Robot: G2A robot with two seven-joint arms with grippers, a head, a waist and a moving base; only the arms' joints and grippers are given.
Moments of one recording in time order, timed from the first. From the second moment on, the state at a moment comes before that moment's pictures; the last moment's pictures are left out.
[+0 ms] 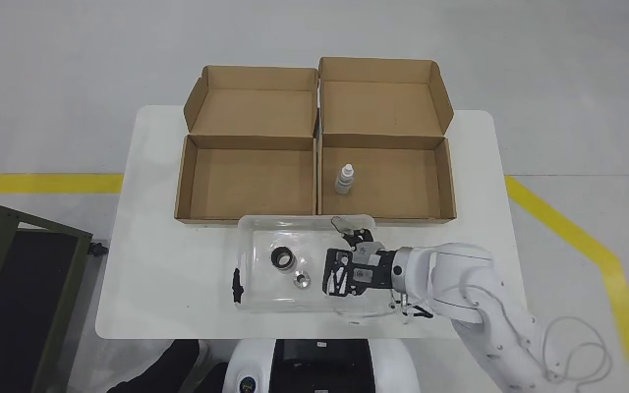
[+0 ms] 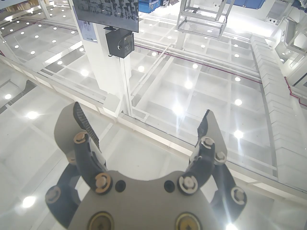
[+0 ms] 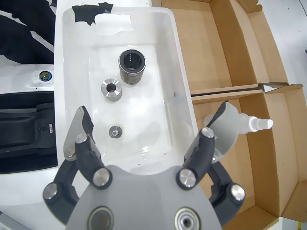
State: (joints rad) left arm -0.42 -0.34 -0.17 -1.17 3.07 0.50 0.07; right arm -1.22 -1.12 1.08 -2.06 -1.24 -0.83 0.76
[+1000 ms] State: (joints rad) left arm -0.42 -0.34 -0.17 -1.17 3.07 0.50 0.07; right arm -1.09 -1.10 0.92 -1.95 -1.18 -0.81 1.01
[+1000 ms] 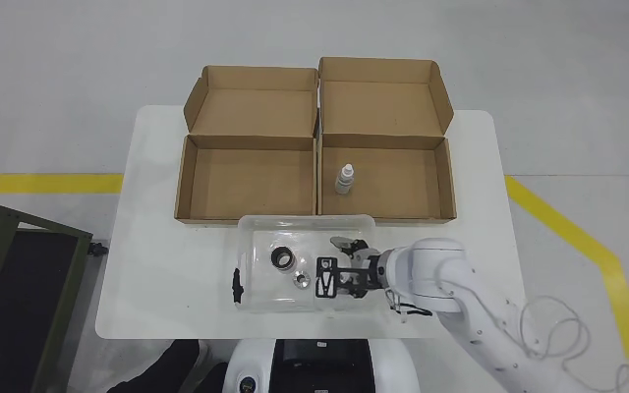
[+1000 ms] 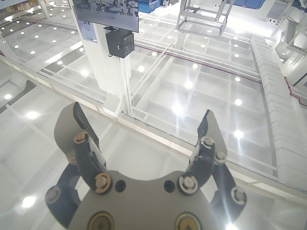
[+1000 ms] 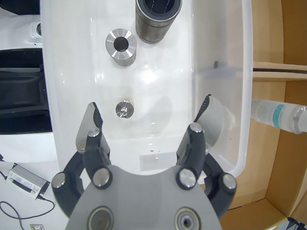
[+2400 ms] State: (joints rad) left arm -0.42 -0.34 -0.17 -1.17 3.07 0.50 0.07; right arm -0.80 -1.02 0.58 -1.83 -0.96 -0.68 1.14
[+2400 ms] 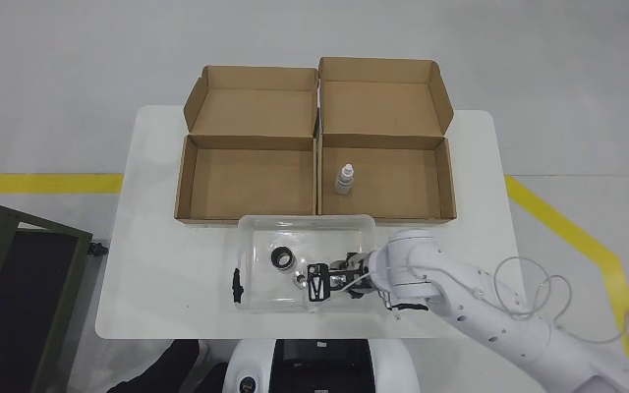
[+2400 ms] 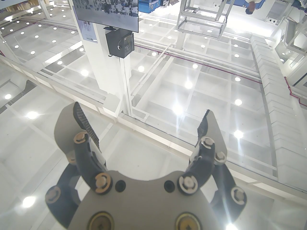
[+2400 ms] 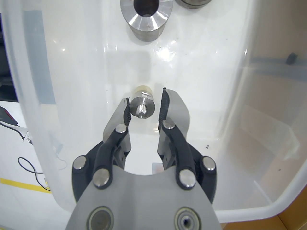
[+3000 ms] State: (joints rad) left arm -0.42 -0.34 -0.17 -1.17 3.07 0.50 0.07; right arm -0.81 -1.01 0.62 -1.89 -0.93 -0.70 1.06
